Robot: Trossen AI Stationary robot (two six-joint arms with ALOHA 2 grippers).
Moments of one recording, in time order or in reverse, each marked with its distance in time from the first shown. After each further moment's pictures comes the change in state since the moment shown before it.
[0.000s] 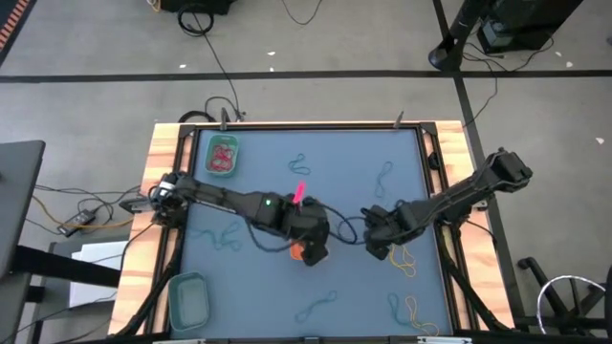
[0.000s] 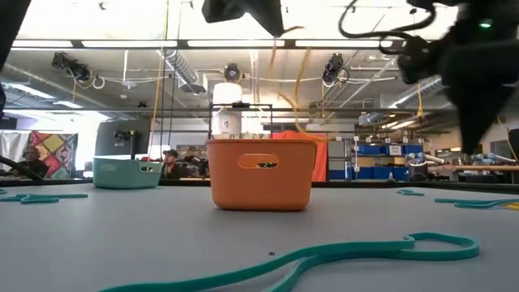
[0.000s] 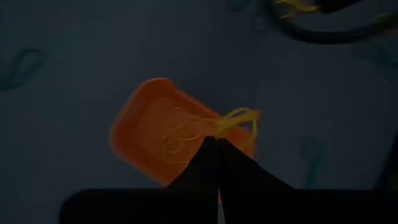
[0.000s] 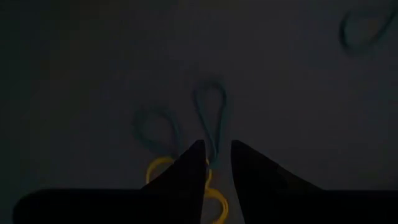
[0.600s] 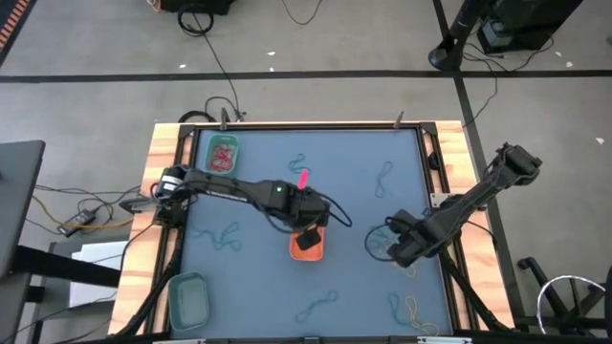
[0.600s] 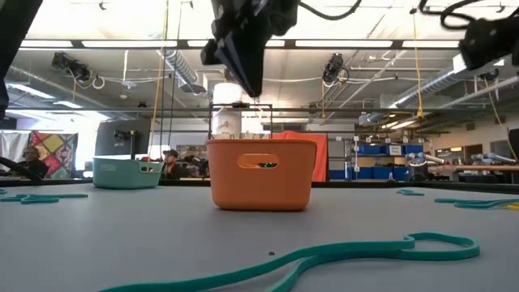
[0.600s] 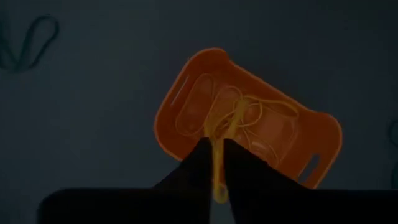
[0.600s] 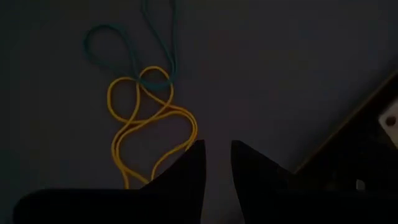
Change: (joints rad) left arm 0.107 -0.001 -0.180 0.035 0.072 0.124; right arm 0.228 -0.148 -0.040 -0.207 -0.051 0.369
